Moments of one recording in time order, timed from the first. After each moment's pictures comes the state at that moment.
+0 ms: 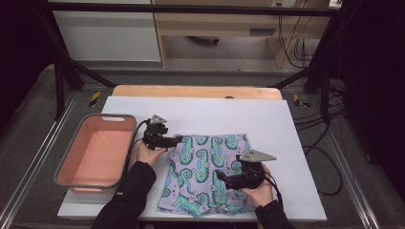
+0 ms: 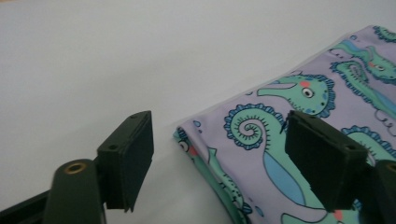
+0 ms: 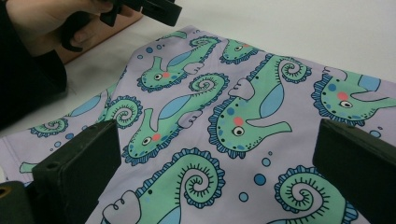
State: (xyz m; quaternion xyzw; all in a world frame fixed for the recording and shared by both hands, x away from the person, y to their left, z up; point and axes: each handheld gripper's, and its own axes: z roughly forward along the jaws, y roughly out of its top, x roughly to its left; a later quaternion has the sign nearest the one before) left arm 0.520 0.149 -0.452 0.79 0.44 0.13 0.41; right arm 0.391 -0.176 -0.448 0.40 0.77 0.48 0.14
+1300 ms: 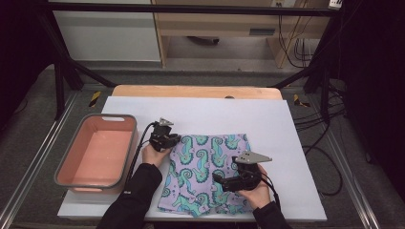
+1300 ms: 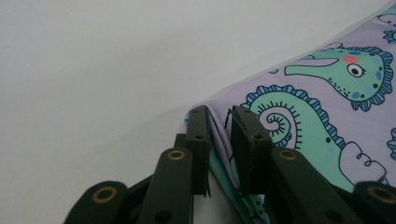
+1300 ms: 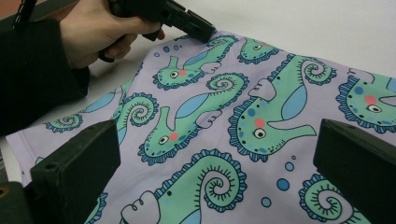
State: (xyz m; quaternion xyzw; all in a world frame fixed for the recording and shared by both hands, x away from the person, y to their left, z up) left arm 0.530 0.131 -0.476 0.80 0.45 0.14 0.37; right arm 0.388 -0.165 -0.448 0.38 0.78 0.48 0.12
